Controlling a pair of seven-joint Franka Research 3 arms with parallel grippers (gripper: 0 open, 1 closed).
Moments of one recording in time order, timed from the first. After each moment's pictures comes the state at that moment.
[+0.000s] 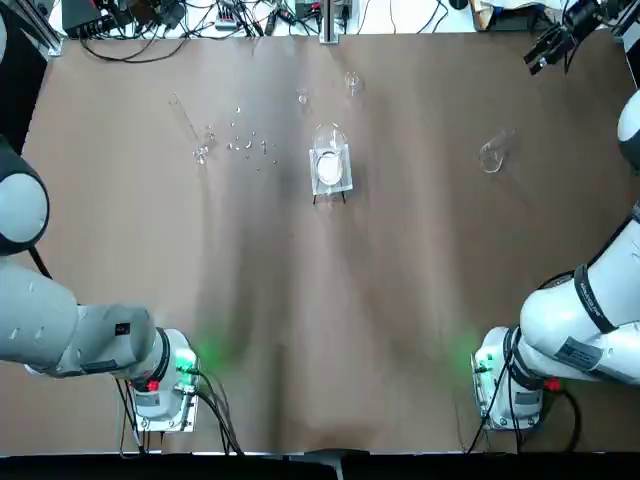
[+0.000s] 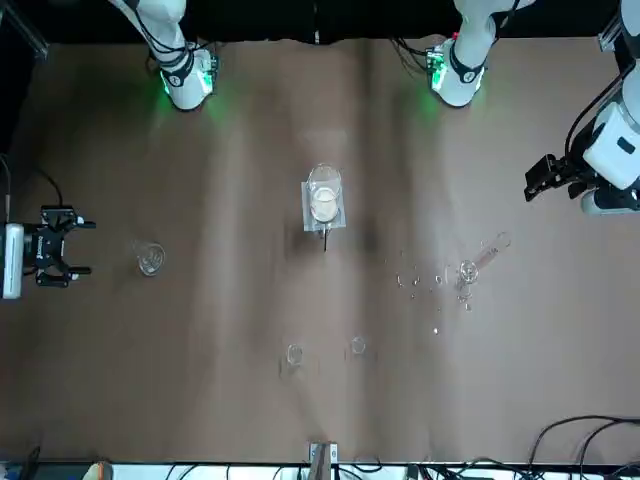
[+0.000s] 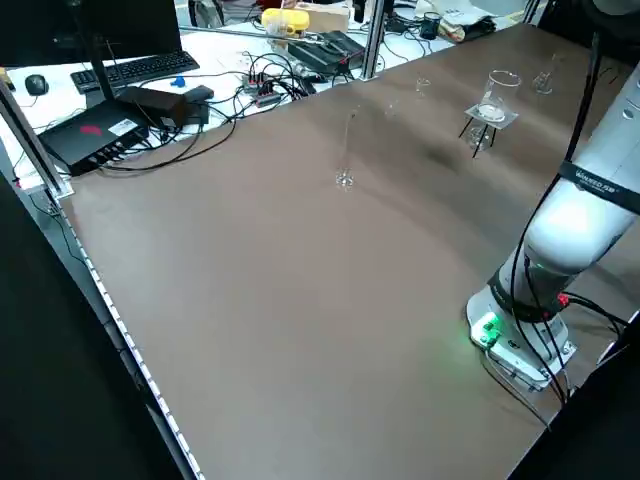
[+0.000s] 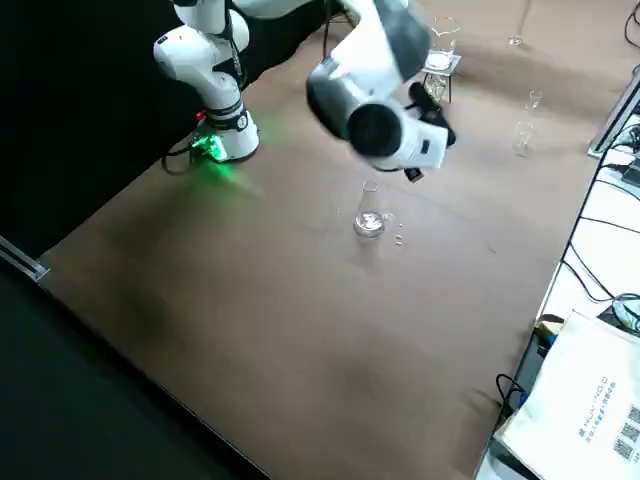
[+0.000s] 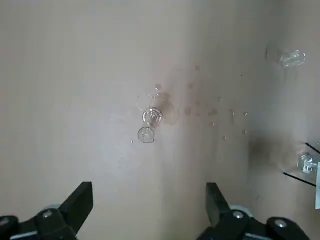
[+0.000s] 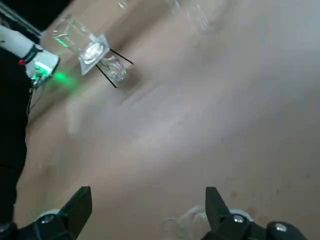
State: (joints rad) left arm 0.08 0.03 -0.18 -1.58 -0.01 1.62 -0.14; right arm -0.28 0.49 -0.09 -1.42 0.64 1.41 -1.46
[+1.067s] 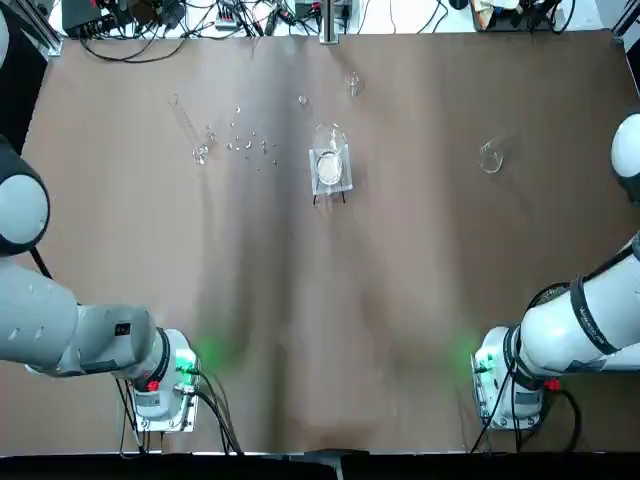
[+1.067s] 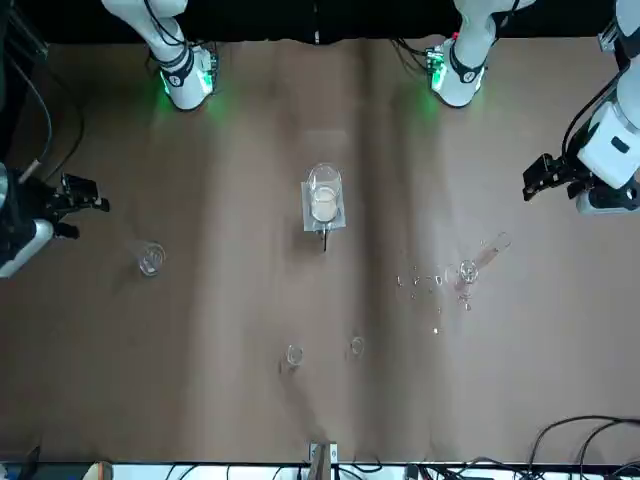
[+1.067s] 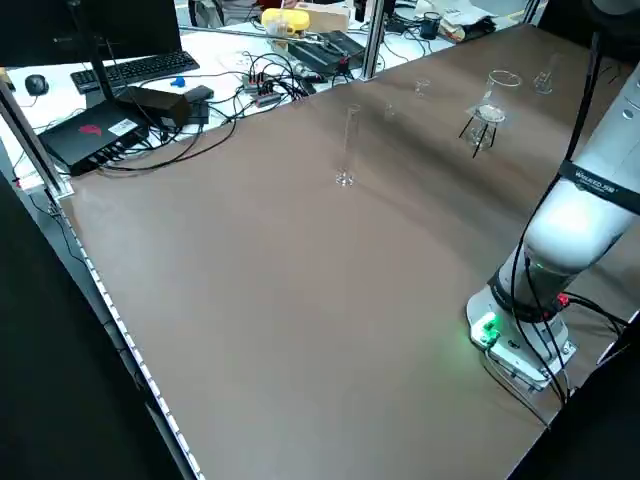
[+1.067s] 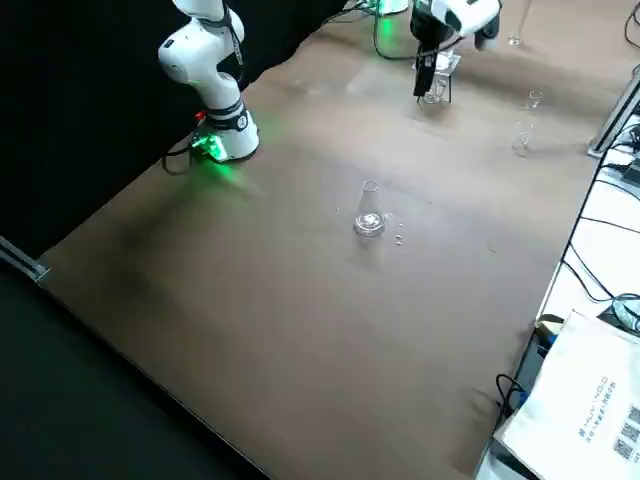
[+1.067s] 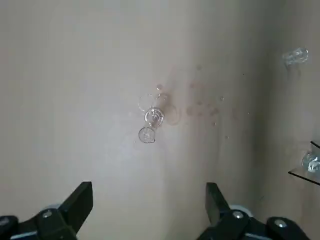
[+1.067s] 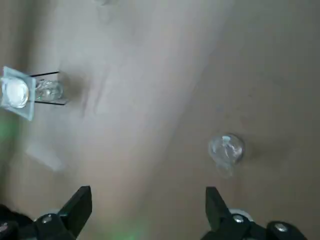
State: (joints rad) left arm 0.08 0.03 -0.19 -1.58 0.01 1.62 -0.14; right arm 0.00 0.26 -0.09 -1.35 0.28 1.42 -0.50
